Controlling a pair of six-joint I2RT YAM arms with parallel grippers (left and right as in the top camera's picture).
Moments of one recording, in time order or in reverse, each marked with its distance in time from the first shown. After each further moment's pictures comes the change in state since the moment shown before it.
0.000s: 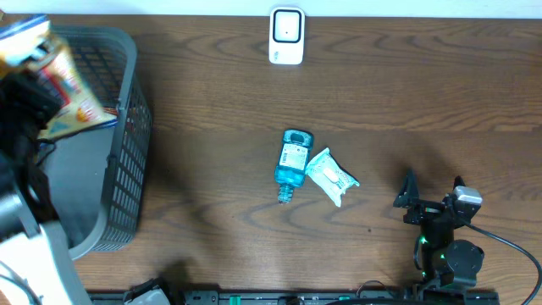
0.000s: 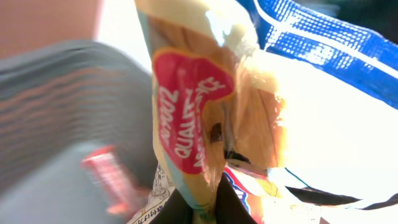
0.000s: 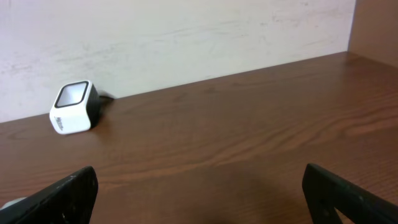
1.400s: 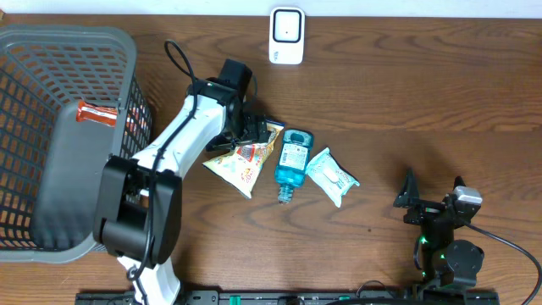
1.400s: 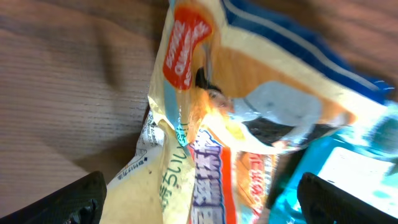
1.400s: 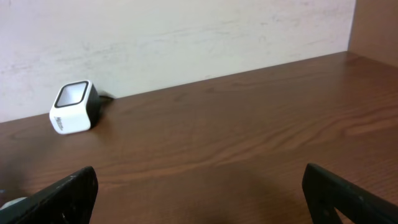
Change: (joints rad) left arm -0.801 0.793 -0.046 -0.201 -0.124 0.004; right arm 0.000 0.000 0.000 0.000 0.000 0.000
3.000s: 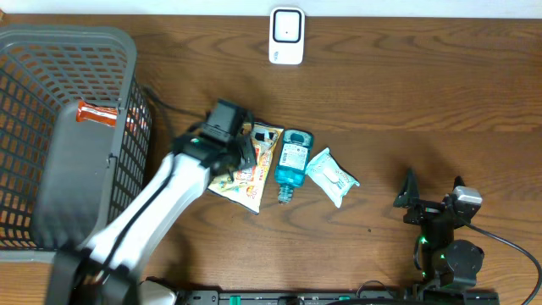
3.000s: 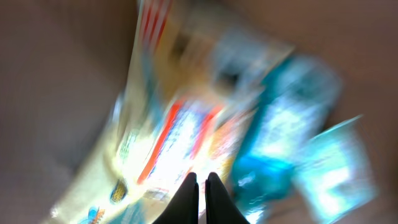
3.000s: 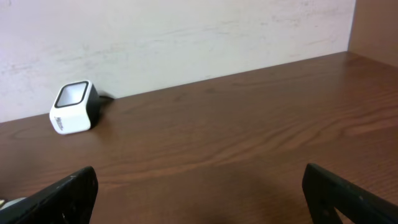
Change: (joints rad) left arm -0.080 -0.438 -0.384 0.251 -0.044 -0.183; right arm 0.000 0.000 0.000 0.000 0.000 0.000
